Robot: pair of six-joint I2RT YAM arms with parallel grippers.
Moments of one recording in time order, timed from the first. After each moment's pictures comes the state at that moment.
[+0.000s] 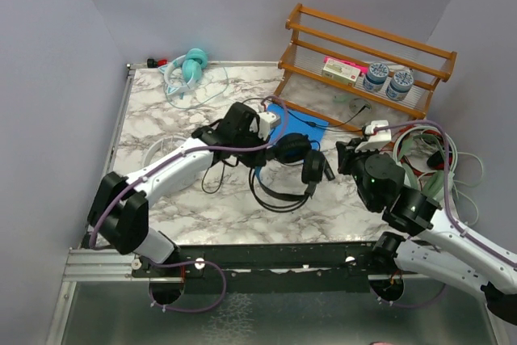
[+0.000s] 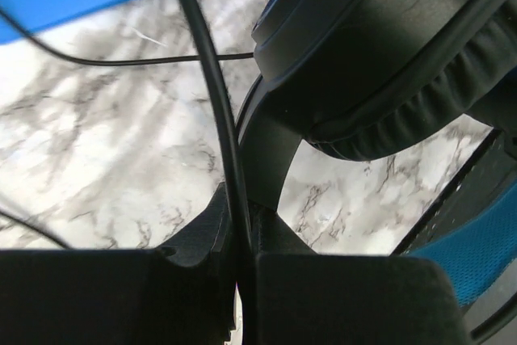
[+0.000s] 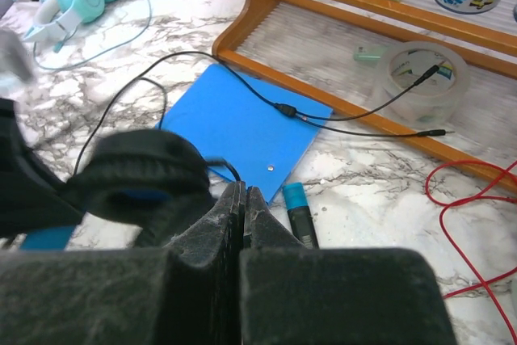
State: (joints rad) left arm -0.65 1.44 1.13 -0.49 0.30 -0.08; right arm 0.90 0.69 0.71 -0.22 0.71 0.26
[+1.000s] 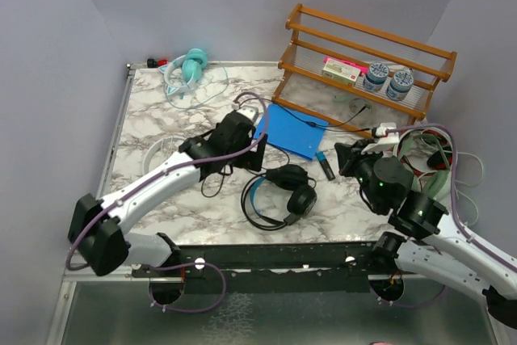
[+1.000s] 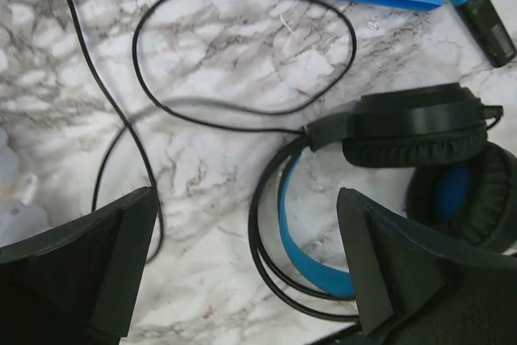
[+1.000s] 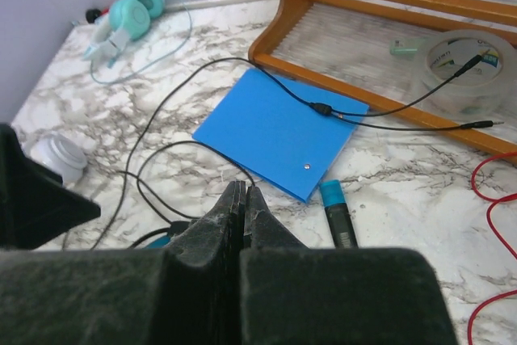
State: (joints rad) left arm -0.76 1.39 1.13 -0.59 -0.18 -0.30; right arm 0.90 0.66 0.70 -0.23 0.64 0.36
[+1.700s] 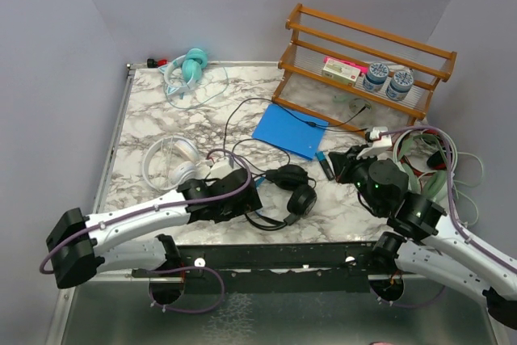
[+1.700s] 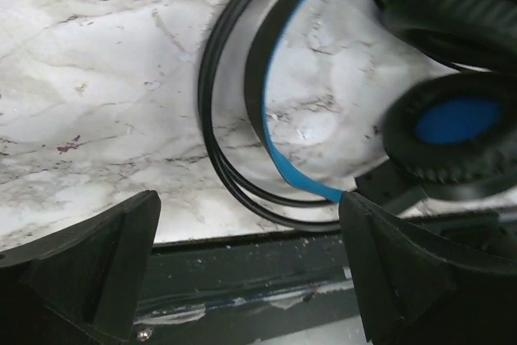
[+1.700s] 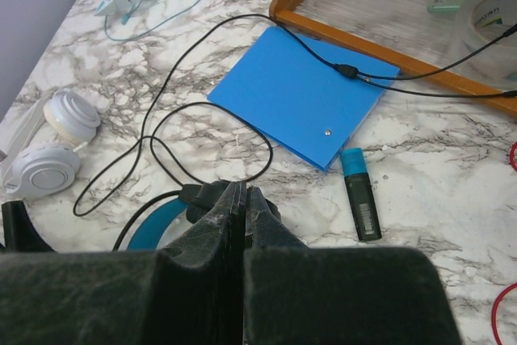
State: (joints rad) left arm -1.05 1.04 0.73 -0.69 -0.25 -1.23; right arm 0.90 0.62 0.67 -0.29 0.55 0.42
